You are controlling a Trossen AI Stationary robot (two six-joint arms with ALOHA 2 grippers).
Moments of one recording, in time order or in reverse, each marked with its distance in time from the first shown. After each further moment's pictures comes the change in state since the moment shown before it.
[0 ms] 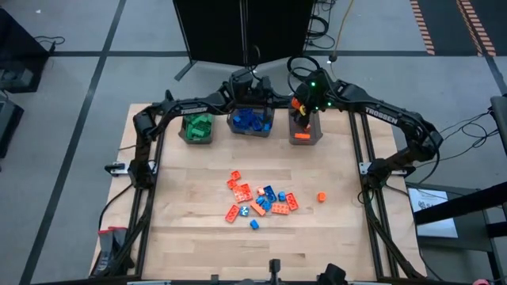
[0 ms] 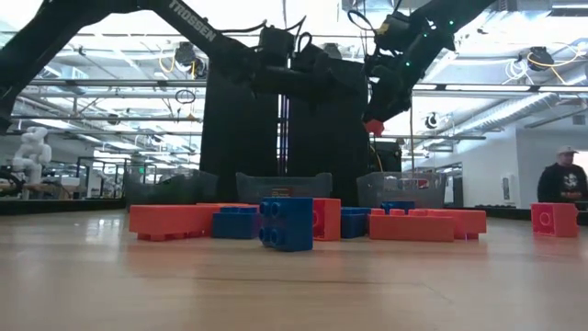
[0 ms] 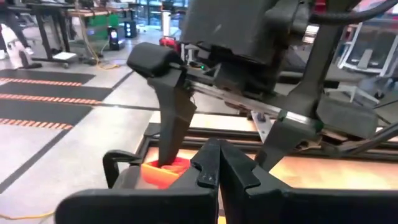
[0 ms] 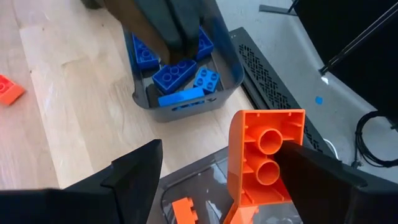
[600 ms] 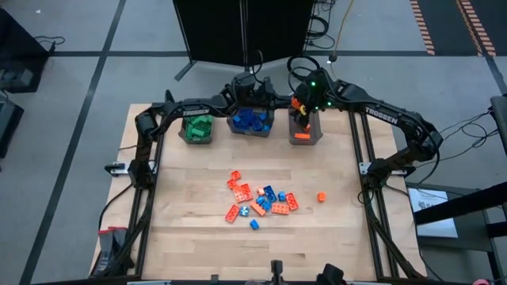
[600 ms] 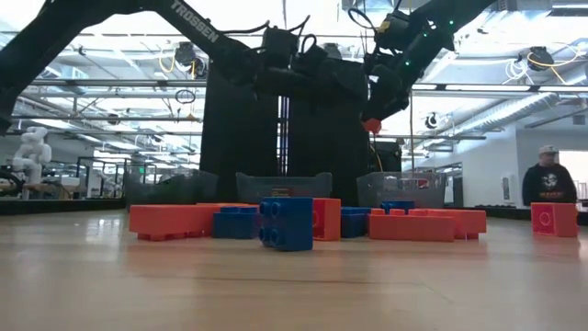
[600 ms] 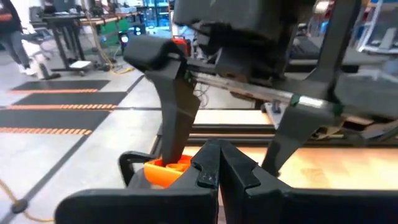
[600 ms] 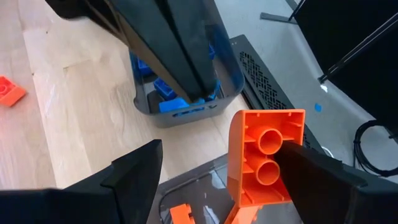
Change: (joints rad) left arm -0.021 0.016 0.000 0.007 -0.068 0.093; right arm 0.000 0.000 0.000 0.019 -0.009 -0.022
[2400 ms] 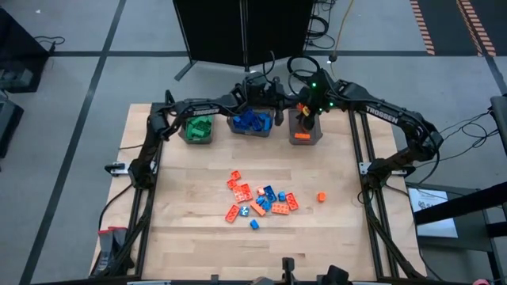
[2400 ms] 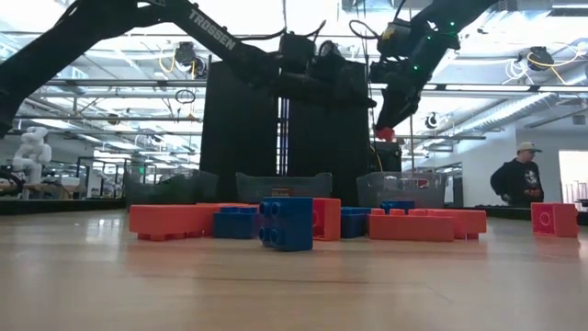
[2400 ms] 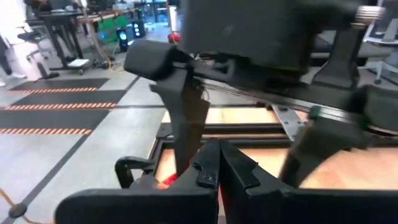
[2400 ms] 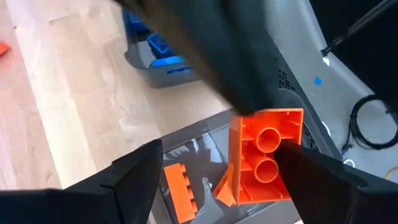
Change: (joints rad) left arm -0.022 0.131 0.182 -0.068 -0.021 0.024; right arm -0.018 -0.001 0.000 -0.129 0.021 -0.052
